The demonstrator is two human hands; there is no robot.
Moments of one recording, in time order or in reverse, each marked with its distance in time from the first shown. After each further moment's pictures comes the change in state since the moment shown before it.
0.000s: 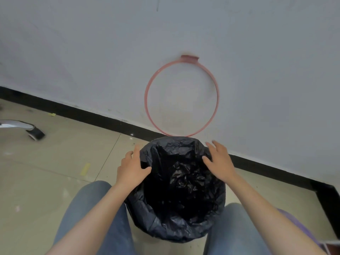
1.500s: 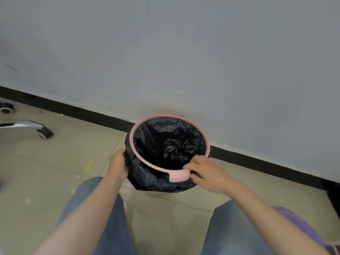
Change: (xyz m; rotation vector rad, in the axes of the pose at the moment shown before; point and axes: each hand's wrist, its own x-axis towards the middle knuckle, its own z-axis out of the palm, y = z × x) left_hand 0.010 -0.002 0.002 -1.286 0.182 -0.439; right_hand -0.047 -0.014 -0.010 -0.037 -0.254 -0.499
